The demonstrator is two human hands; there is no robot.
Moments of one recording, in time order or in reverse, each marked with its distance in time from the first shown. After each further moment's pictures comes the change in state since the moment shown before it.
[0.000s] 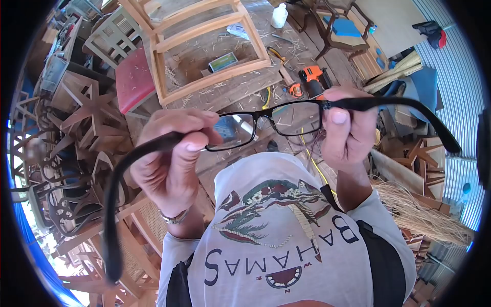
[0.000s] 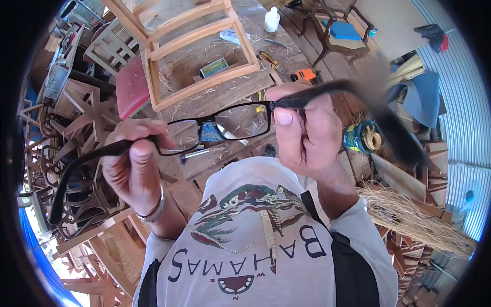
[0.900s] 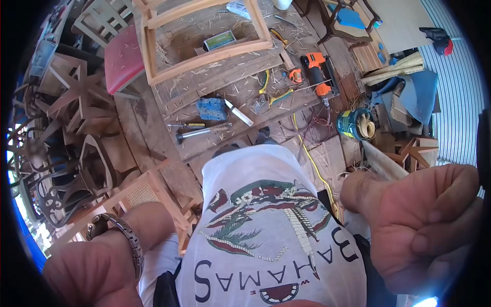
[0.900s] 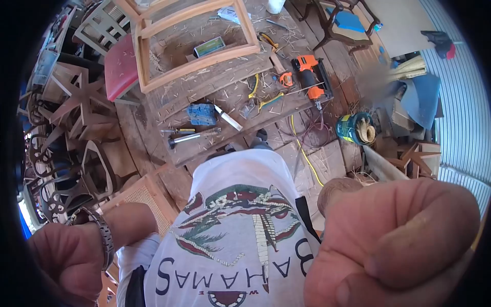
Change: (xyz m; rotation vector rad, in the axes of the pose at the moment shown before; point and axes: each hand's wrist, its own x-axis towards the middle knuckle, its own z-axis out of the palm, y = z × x) left_hand 0.029 0.110 -0.066 0.114 -0.142 0.728; right_hand 0.044 -0.081 -0.038 0.053 0.141 -0.359
